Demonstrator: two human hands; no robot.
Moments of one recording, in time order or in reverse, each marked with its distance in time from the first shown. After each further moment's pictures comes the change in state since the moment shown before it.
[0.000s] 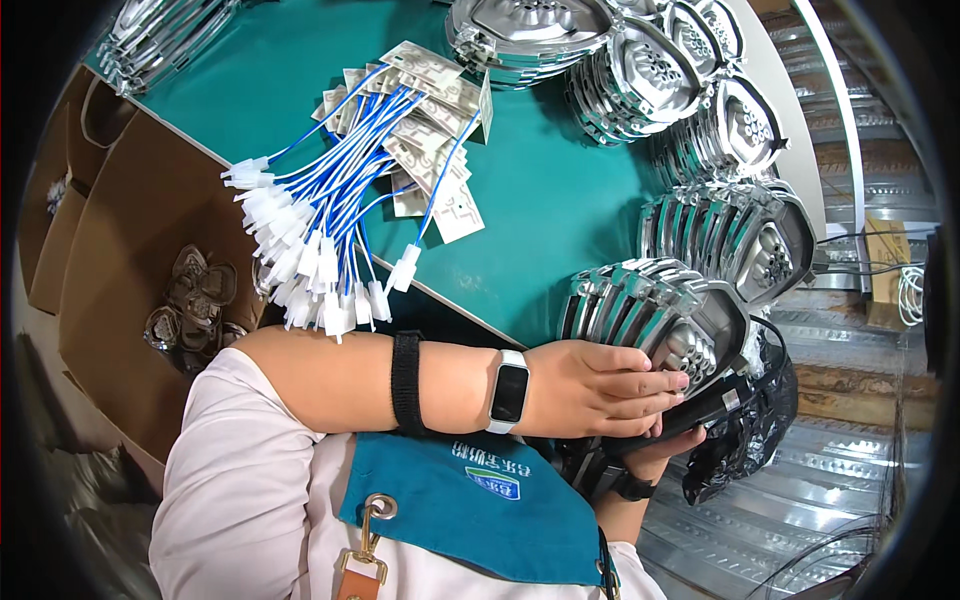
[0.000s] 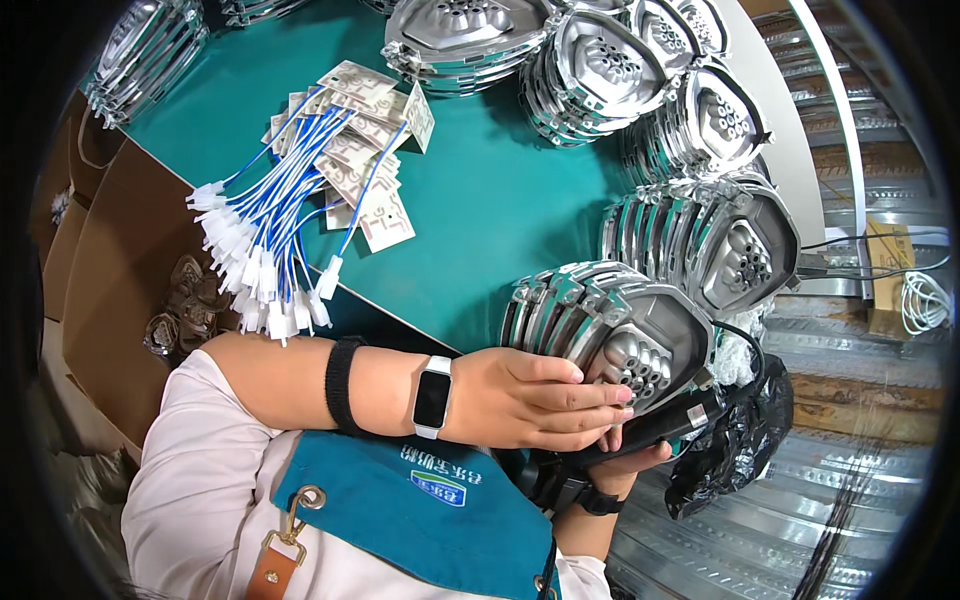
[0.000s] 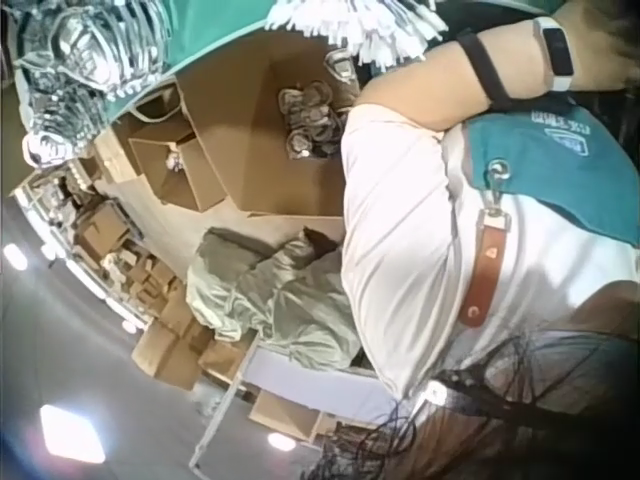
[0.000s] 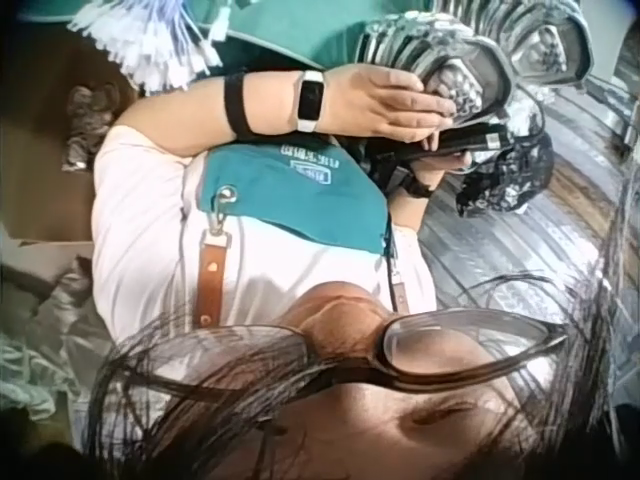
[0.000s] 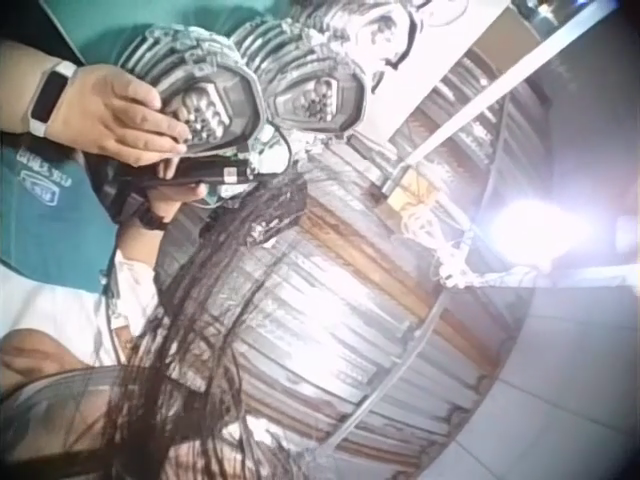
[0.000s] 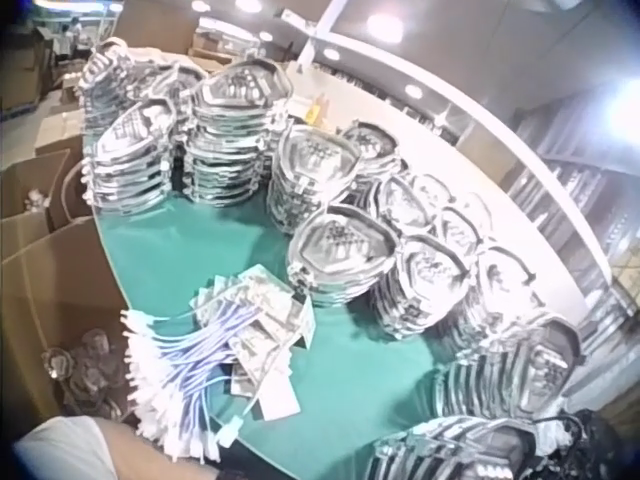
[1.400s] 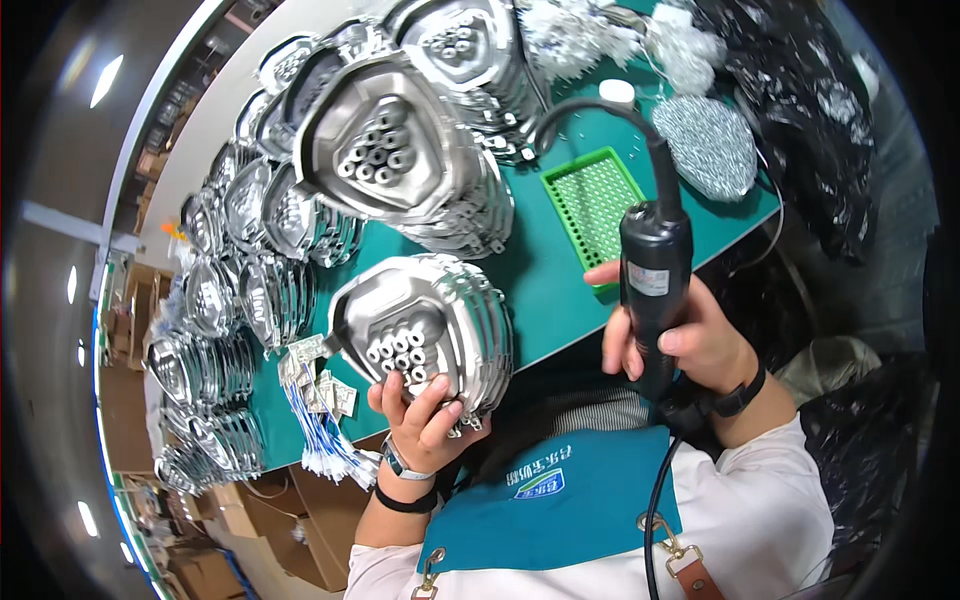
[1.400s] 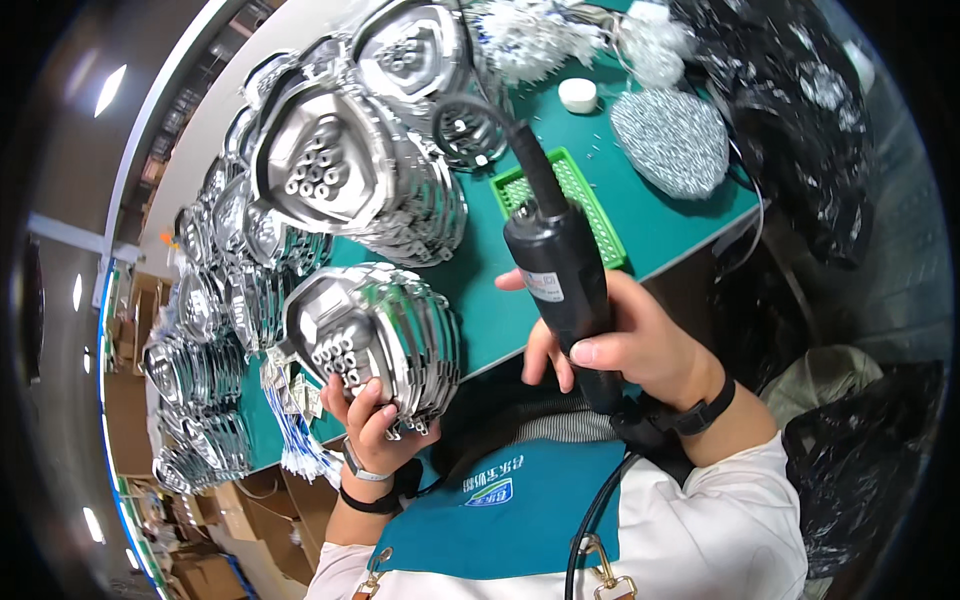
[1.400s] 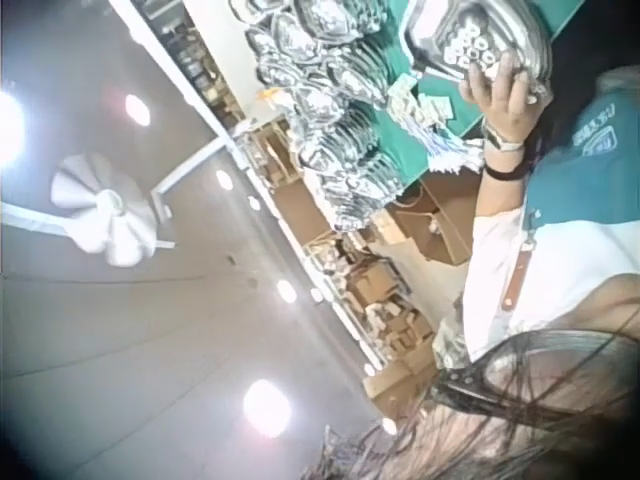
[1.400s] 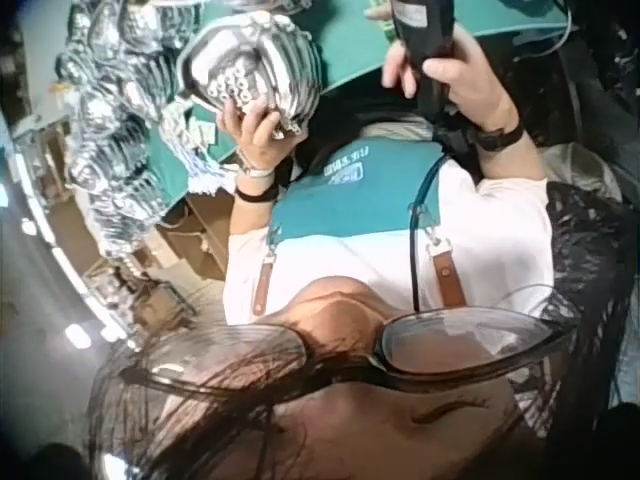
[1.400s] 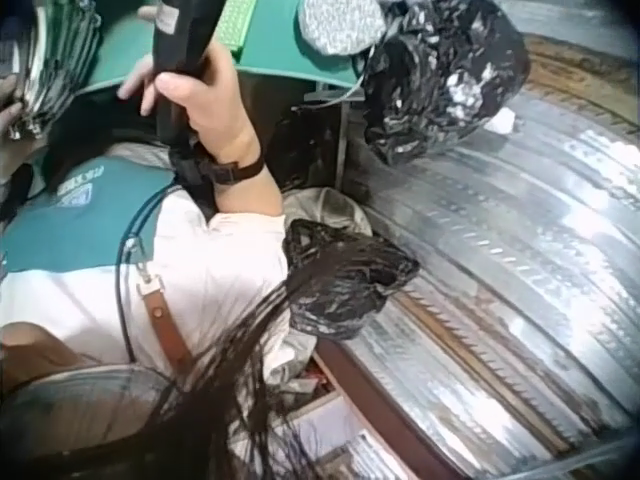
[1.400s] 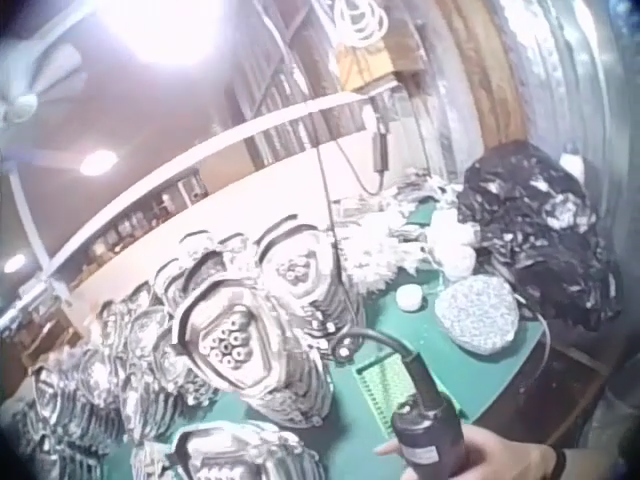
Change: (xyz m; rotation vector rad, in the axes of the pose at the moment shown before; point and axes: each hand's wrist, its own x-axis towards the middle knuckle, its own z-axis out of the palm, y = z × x) left_hand 0.010 0.000 -0.026 0.165 -0.507 0.075; right_hand -0.032 -0.059 -0.021 0.464 0.030 -0.008
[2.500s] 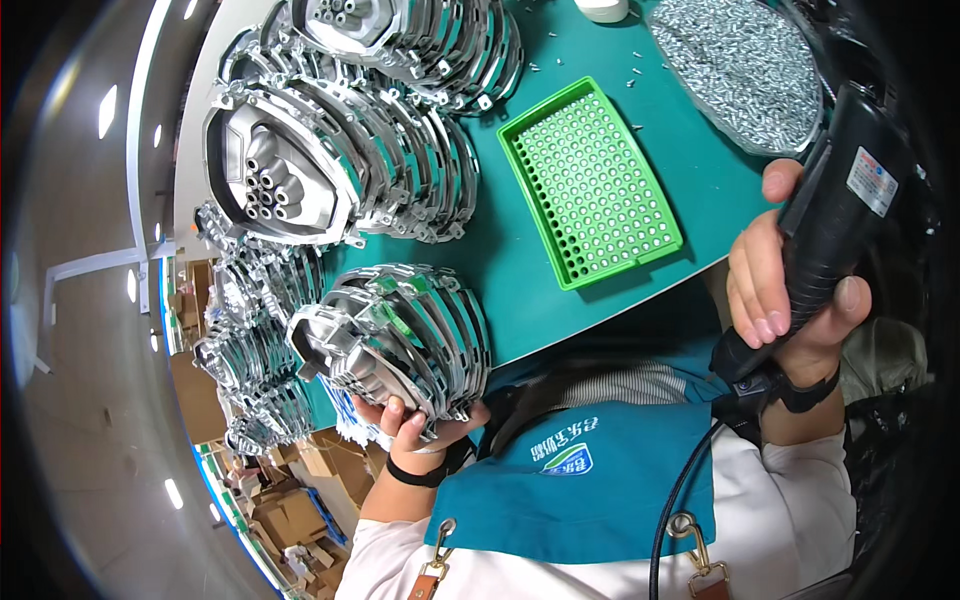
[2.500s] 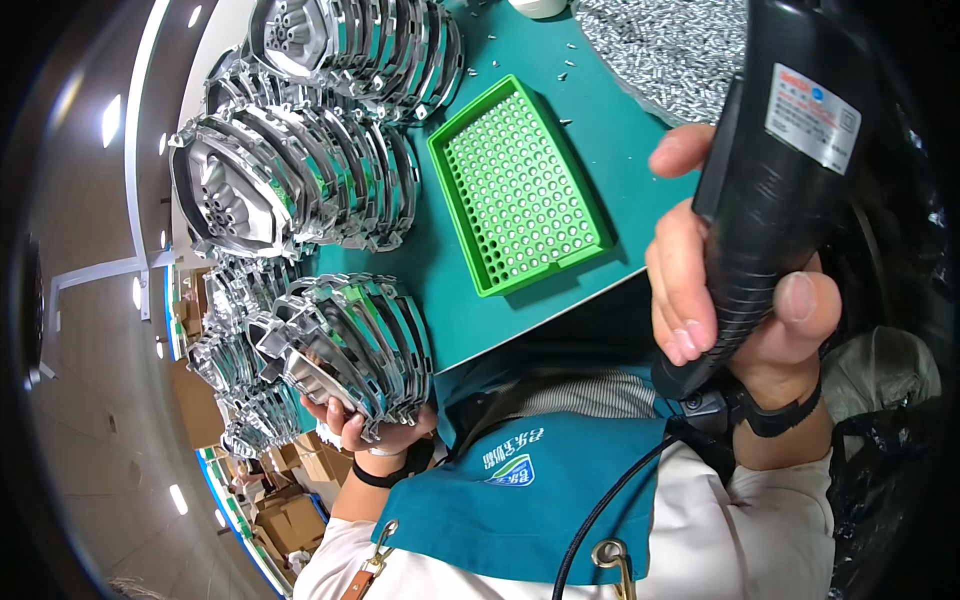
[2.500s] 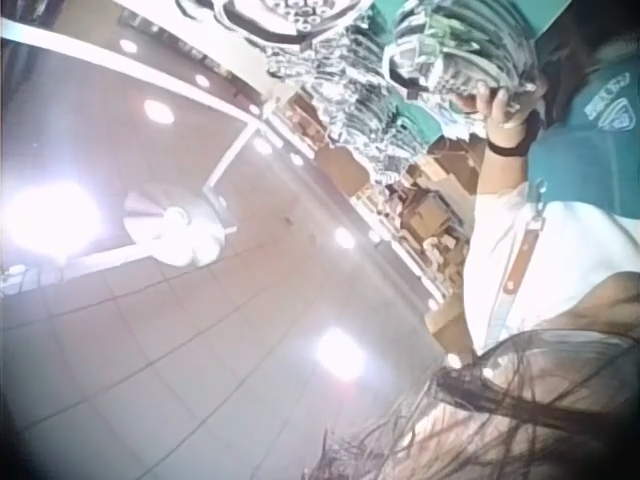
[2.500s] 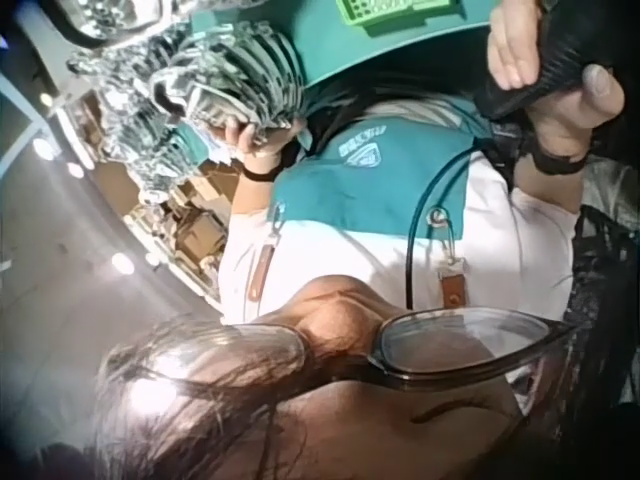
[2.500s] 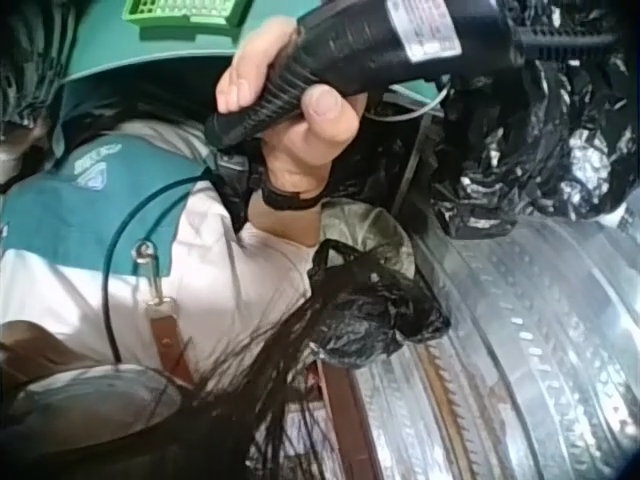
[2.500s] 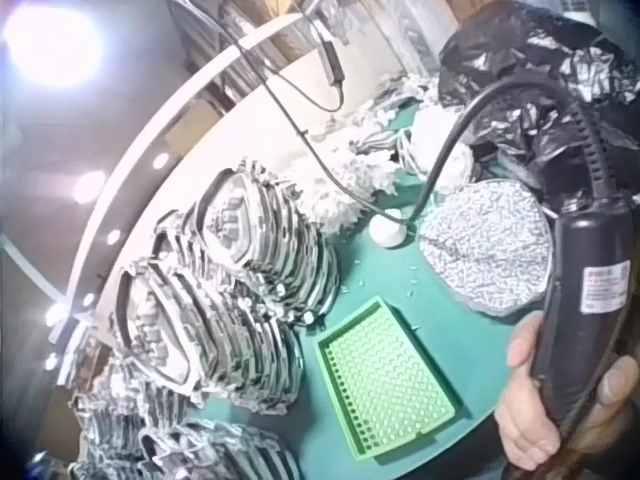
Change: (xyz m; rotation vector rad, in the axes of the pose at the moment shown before) left_hand 0.010 0.014 0.018 0.366 0.056 0.019; right_hand -0.019 -0.005 -0.099 0.379 0.036 -0.407
